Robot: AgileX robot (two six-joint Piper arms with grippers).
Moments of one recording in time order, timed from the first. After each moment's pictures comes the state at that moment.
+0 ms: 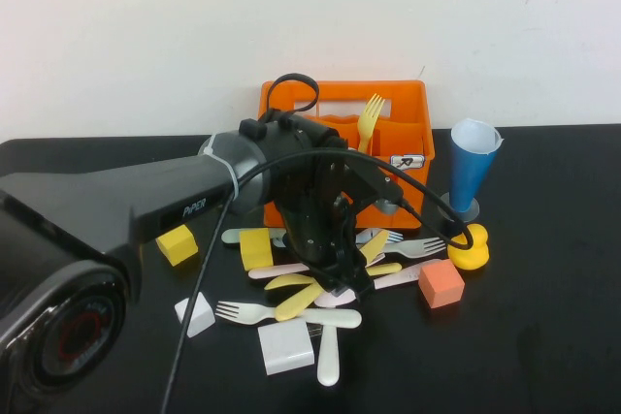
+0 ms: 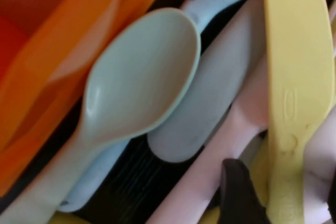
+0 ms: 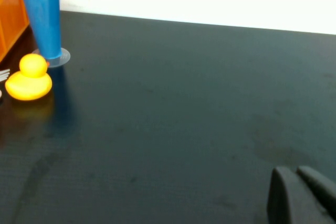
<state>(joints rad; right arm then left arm) -0.04 -0.01 0.02 -0.09 0.41 -0.03 -0.61 2.16 -1.61 -0.04 0.87 0.29</state>
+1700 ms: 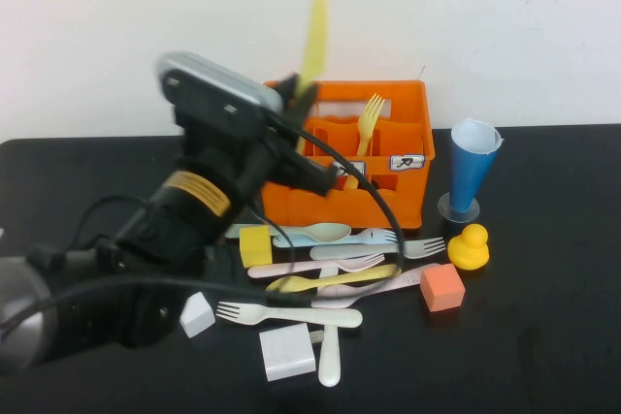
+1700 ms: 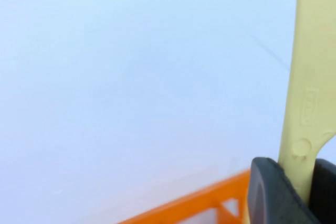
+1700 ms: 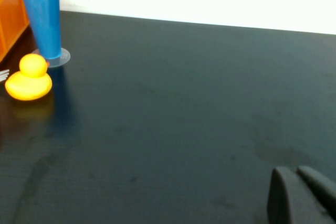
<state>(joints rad) -0.04 -0.01 0.02 -0.09 0.41 -0.03 -0.55 1.62 -0.78 -0.04 -0.83 0.06</state>
